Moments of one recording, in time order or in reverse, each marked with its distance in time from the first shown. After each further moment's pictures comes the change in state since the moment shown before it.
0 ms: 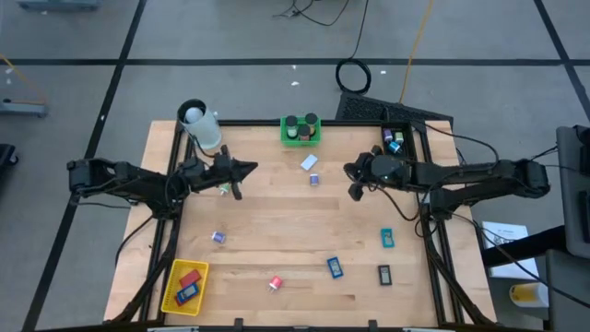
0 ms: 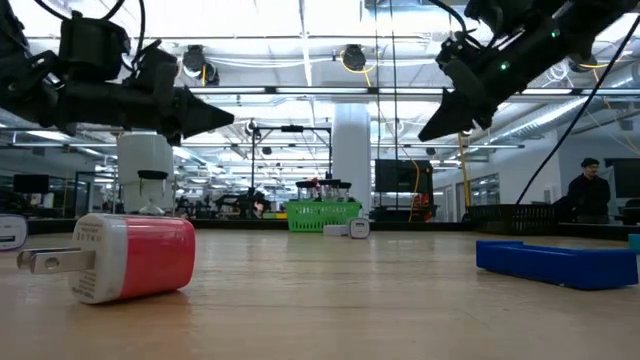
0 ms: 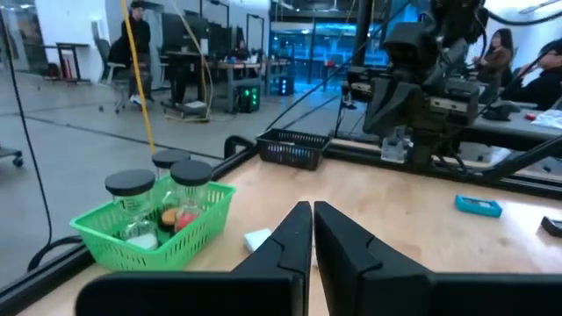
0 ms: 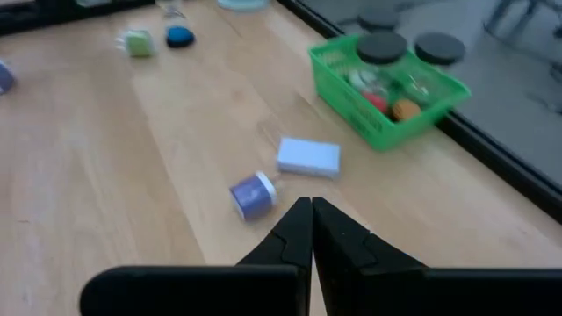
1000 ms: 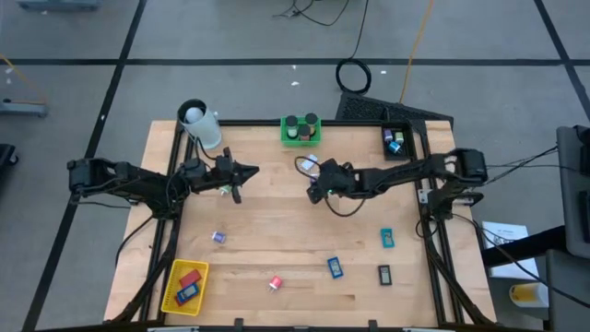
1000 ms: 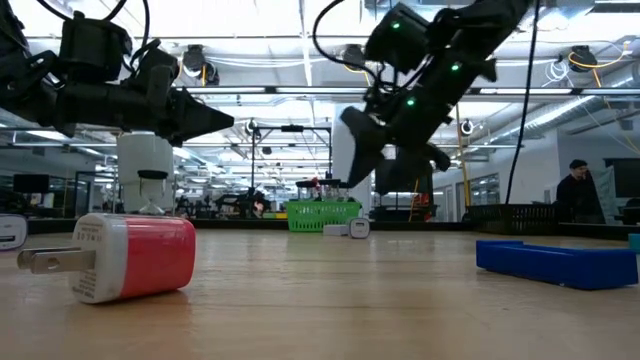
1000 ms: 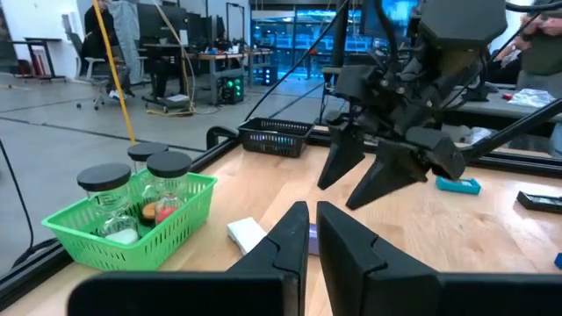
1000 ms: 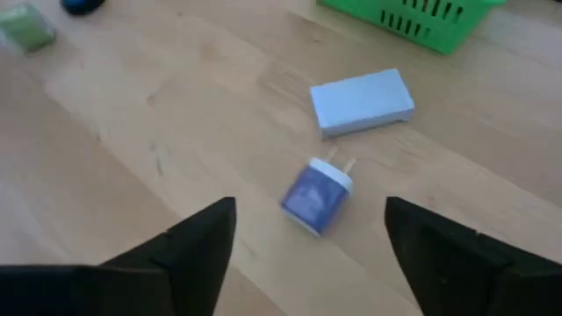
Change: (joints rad) left arm -0.016 0.000 -0.001 -0.030 0.039 0.029; right arm 0.091 0.625 0.378 -0.087 0.131 0.541
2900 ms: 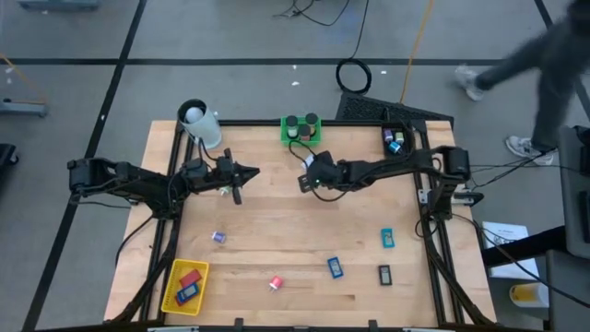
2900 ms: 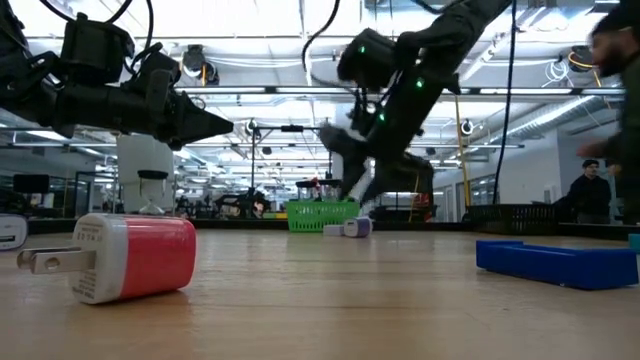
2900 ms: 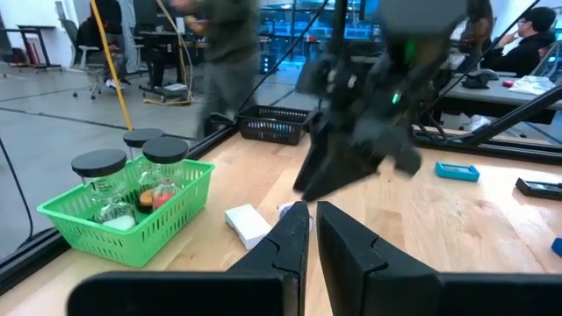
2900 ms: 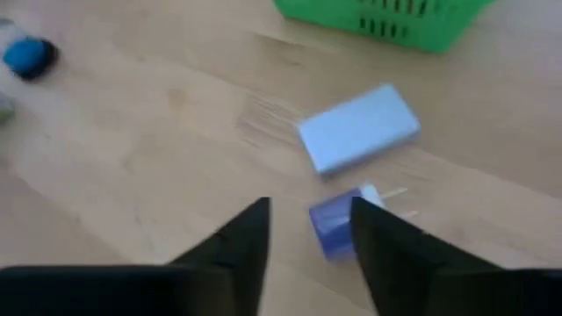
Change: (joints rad) left arm -0.004 0.000 0.000 -0.037 0.001 0.001; right arm -0.075 0.120 0.142 -0.095 -0.007 0.129
